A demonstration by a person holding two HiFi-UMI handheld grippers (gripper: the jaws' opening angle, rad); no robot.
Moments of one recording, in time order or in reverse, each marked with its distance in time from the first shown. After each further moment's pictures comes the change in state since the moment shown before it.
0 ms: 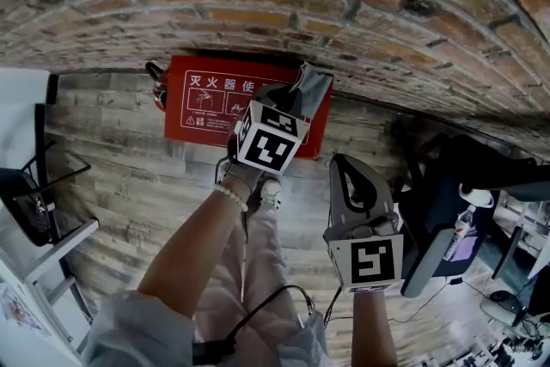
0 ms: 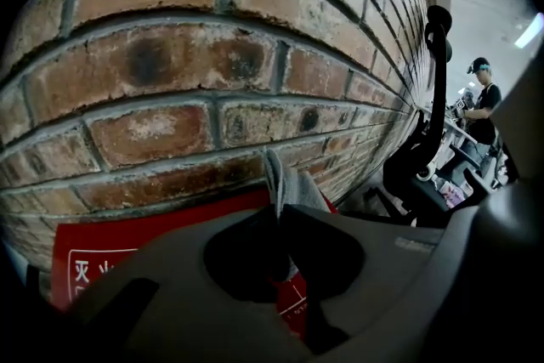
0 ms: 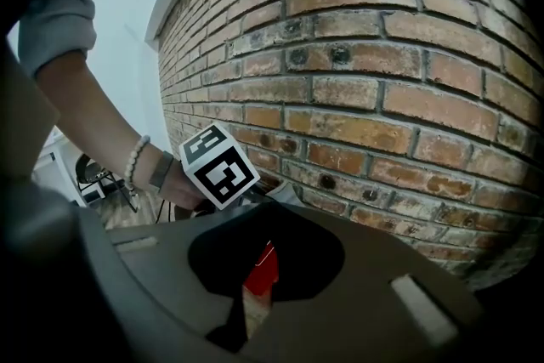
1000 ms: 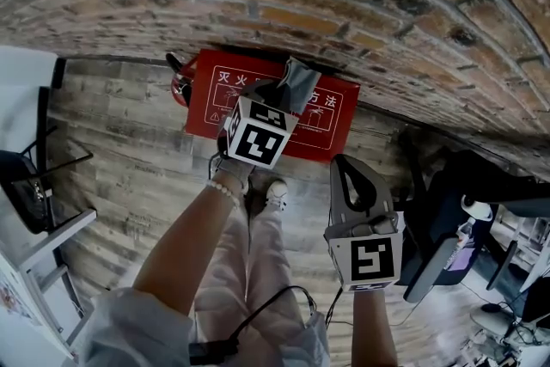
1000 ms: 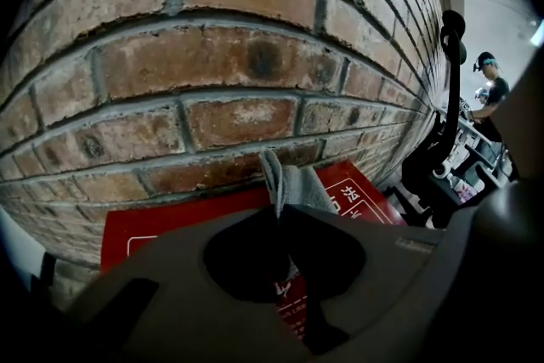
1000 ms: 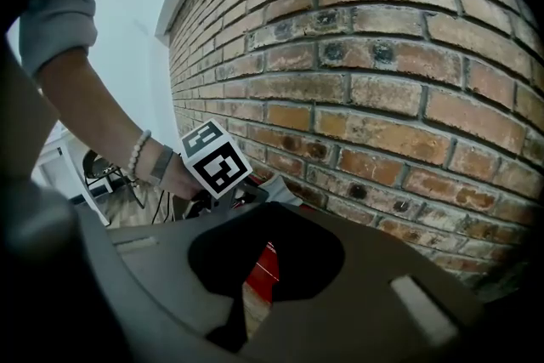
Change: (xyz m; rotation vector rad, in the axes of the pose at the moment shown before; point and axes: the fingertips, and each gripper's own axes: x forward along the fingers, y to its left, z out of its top) left arm -0.036 0.076 -0.024 -0.043 -0.001 0.097; right arm 0.027 0.044 0.014 -0.047 0.015 0.053
